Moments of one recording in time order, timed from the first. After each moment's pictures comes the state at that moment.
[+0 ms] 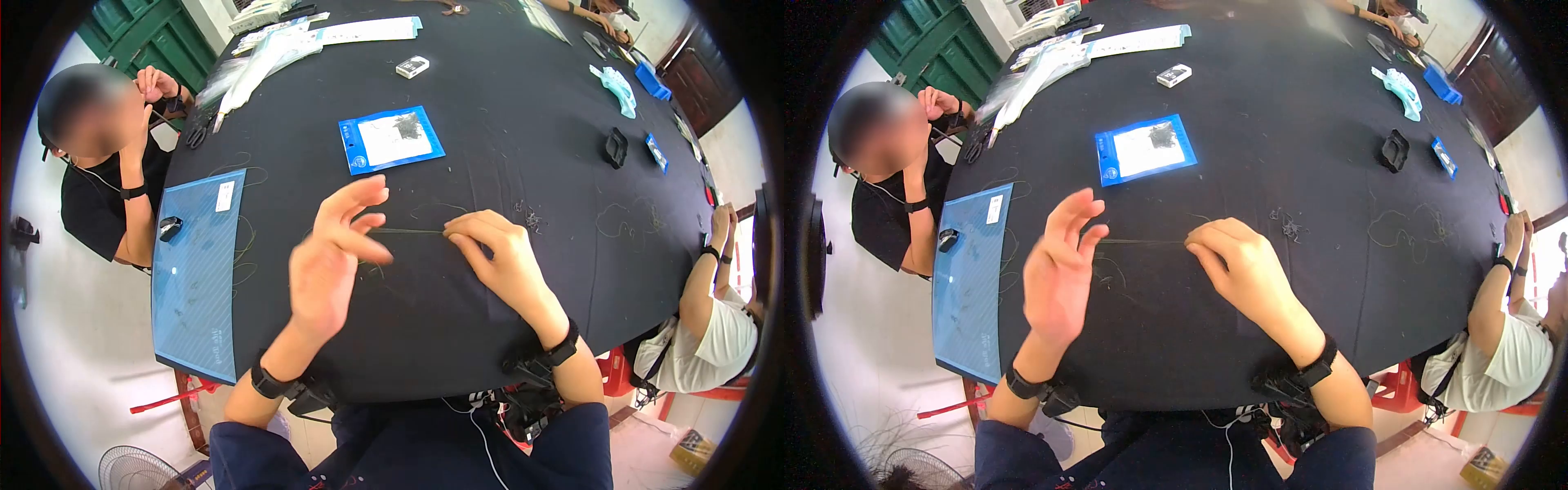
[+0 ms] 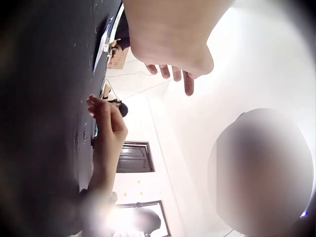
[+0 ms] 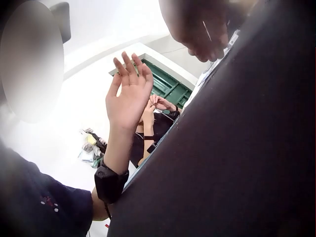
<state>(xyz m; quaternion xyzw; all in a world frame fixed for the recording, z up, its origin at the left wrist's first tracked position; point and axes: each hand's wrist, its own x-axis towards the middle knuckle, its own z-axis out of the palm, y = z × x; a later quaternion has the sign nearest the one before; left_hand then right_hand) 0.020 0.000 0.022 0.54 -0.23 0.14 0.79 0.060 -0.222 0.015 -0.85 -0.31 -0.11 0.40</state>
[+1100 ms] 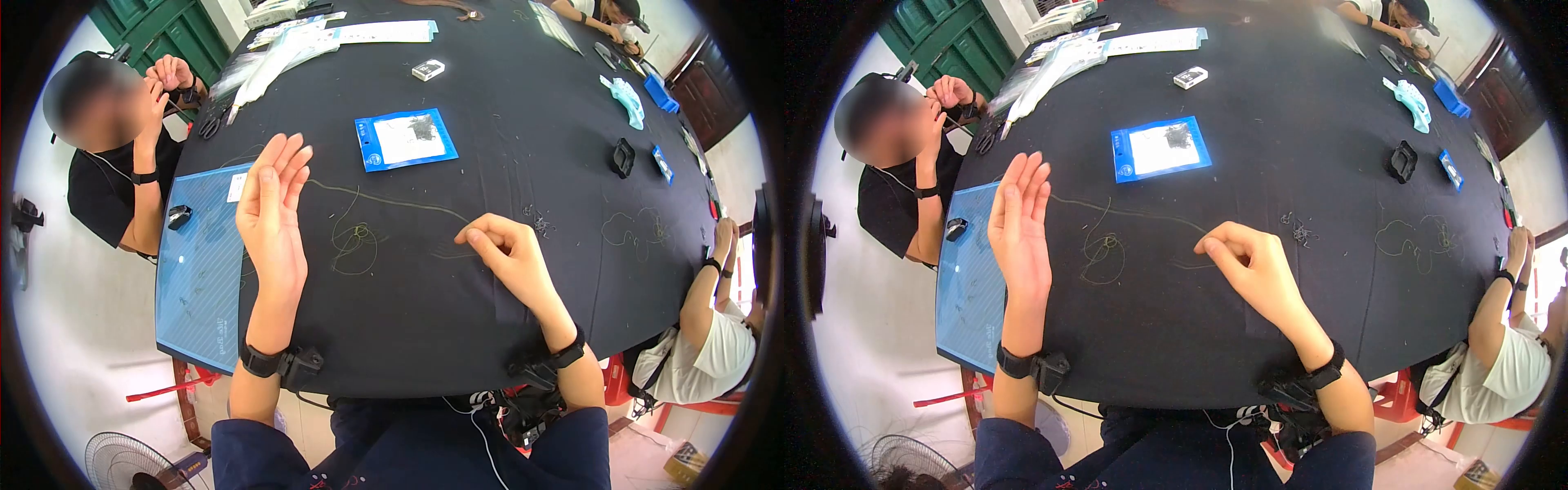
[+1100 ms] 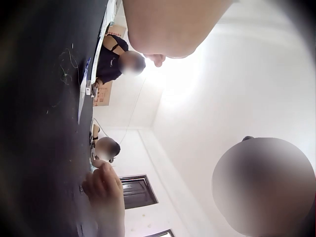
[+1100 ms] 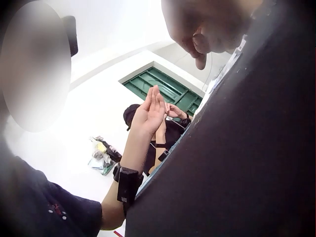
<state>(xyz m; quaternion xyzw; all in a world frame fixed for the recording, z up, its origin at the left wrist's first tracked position) 0.046 0.050 0.030 0.61 0.01 0.26 0.74 0.056 -0.222 0.022 -0.81 -0.16 0.09 0.56</state>
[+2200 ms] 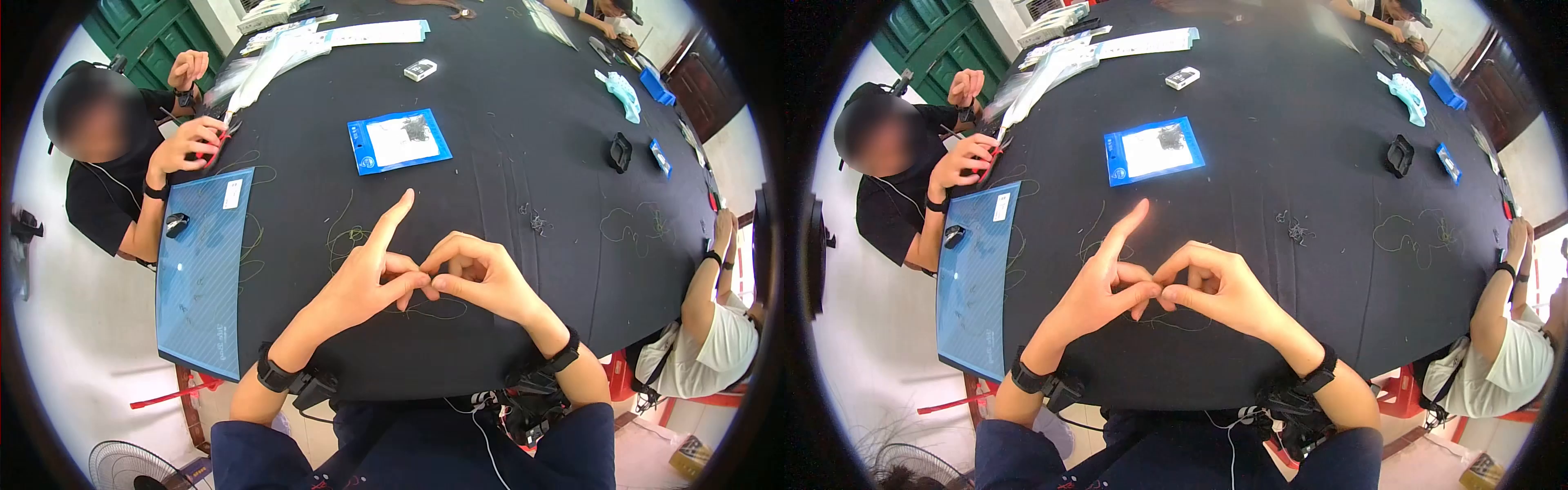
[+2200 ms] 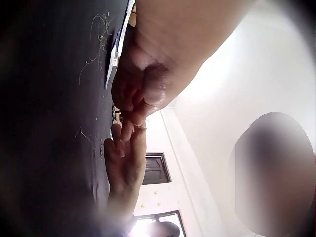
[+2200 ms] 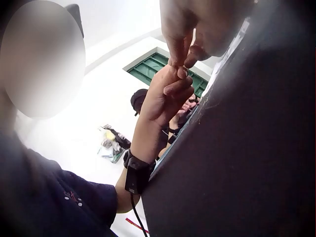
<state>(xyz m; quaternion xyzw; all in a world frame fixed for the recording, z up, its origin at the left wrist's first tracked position) 0.019 -0.001 0.034 0.73 -0.13 -0.20 0.64 0.044 -0.210 0.016 -0.70 -0.26 0.18 0.64</state>
